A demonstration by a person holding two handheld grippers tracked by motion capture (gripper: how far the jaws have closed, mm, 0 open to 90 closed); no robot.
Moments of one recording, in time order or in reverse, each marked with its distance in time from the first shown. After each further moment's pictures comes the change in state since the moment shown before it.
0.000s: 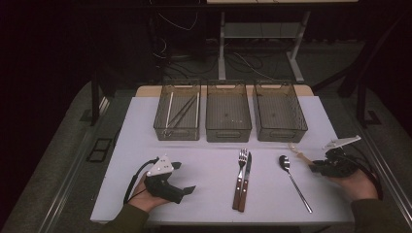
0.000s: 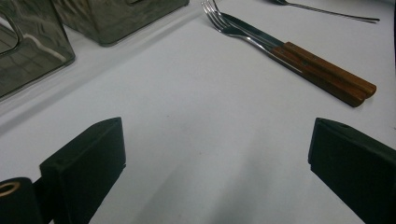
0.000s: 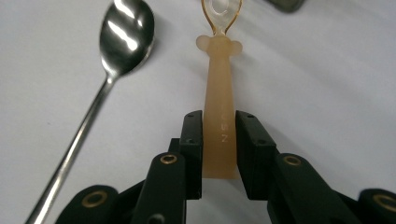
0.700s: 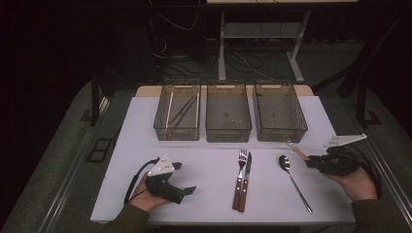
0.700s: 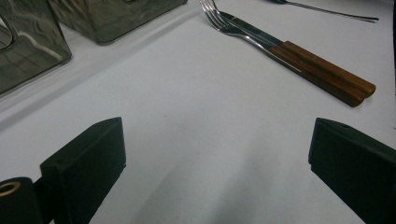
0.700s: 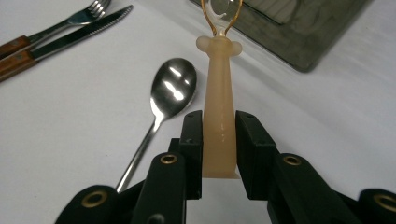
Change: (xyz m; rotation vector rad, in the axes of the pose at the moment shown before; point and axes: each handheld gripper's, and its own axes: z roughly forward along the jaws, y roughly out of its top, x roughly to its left) left arm 0.000 0.000 0.001 0.008 -0.002 -0.005; right arm 0.015 0.013 -0.017 -0.122 0.064 -0.039
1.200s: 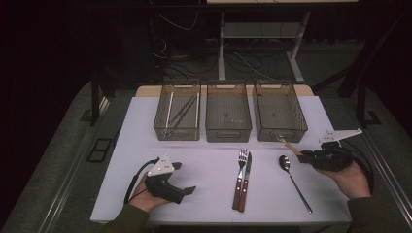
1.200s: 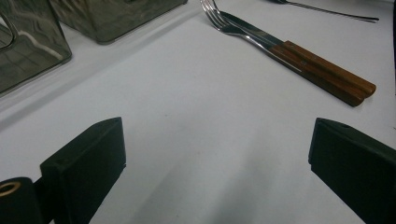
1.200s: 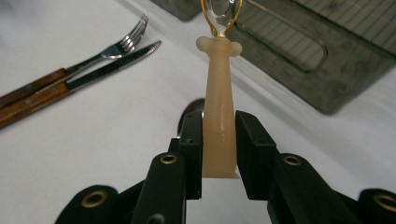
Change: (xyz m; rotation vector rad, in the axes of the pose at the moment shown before) left arm 0.000 -0.001 0.000 -0.002 -0.001 -0.001; right arm 0.010 0.021 0.003 -0.059 0.060 -0.023
